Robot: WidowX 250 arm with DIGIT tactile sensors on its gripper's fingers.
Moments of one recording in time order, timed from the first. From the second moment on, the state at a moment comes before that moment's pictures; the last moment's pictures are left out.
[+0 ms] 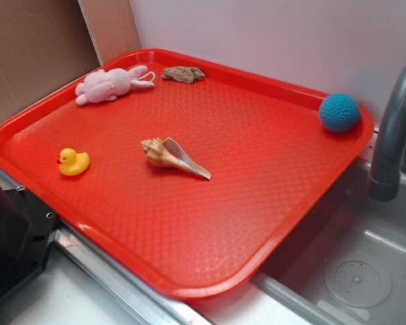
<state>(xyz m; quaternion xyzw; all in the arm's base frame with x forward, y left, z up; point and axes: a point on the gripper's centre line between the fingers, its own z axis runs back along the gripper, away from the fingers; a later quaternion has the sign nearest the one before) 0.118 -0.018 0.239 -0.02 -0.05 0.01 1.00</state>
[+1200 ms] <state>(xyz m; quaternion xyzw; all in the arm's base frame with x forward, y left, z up) 0.170 0.032 0.191 -0.03 -0.03 -0.03 1.00</state>
